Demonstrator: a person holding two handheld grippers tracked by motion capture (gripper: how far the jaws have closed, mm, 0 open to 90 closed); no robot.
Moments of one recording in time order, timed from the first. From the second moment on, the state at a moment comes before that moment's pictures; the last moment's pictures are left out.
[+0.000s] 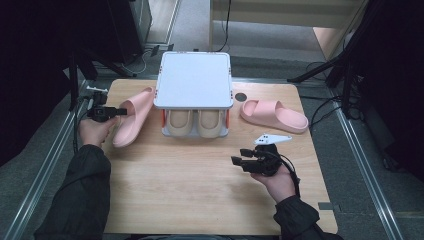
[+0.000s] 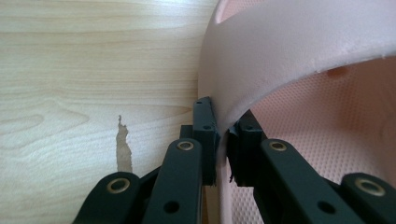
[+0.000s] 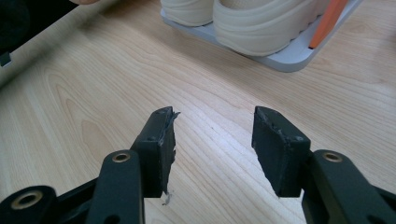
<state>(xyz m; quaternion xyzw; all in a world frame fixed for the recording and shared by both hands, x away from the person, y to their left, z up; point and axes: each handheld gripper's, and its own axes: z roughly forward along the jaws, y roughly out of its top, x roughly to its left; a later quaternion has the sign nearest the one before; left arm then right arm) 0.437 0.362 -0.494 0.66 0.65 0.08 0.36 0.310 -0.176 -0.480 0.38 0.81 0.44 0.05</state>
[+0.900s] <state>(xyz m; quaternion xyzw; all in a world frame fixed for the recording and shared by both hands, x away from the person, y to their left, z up) 0.421 0.356 -0.450 0.65 0.66 0.08 0.37 0.321 -0.160 -0.478 0.36 0.82 0.44 0.03</state>
